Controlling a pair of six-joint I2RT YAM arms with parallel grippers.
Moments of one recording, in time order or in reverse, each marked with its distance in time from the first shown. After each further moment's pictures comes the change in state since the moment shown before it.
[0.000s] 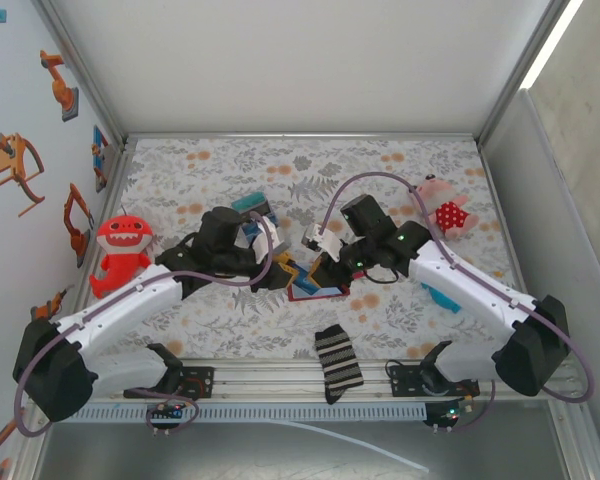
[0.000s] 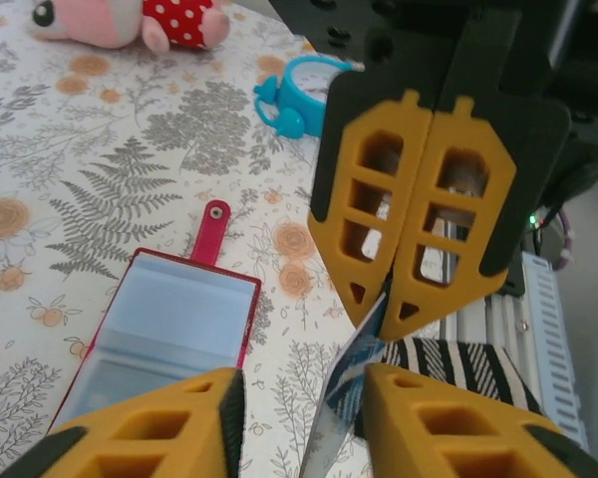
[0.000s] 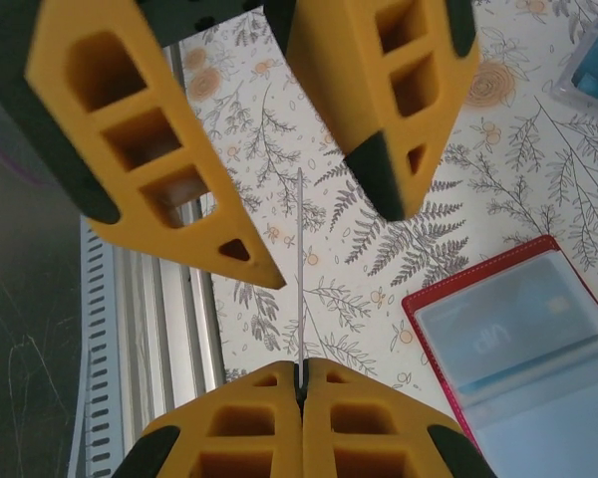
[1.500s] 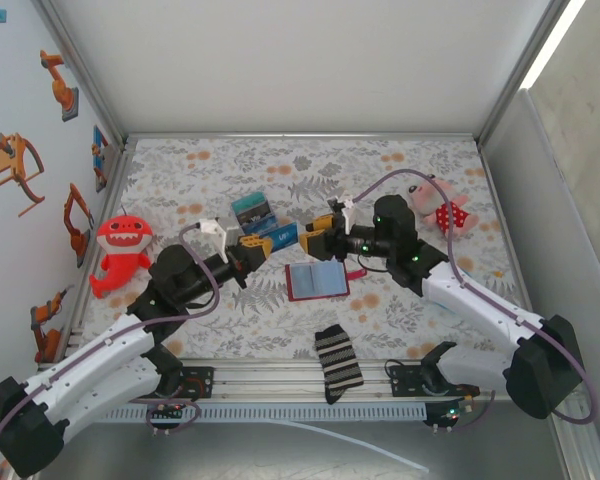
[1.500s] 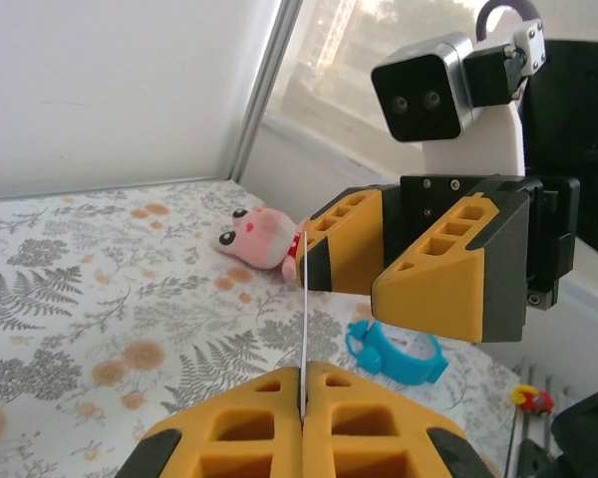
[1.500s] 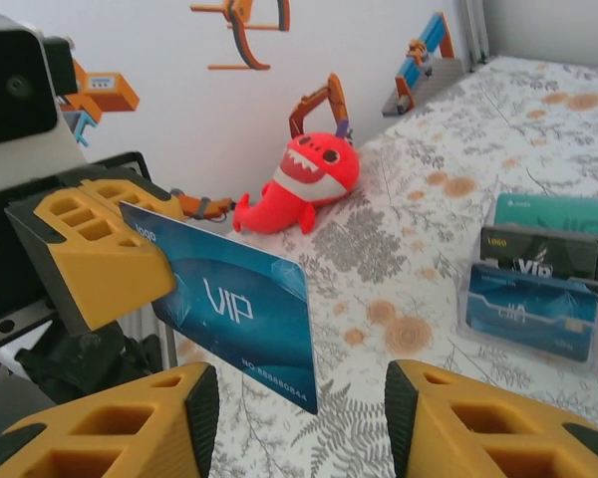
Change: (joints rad) left arm -0.006 -0.391 -0.350 0.608 -0.372 -0.535; right arm -0.098 -0.133 -0.283 0.877 -0.010 0.585
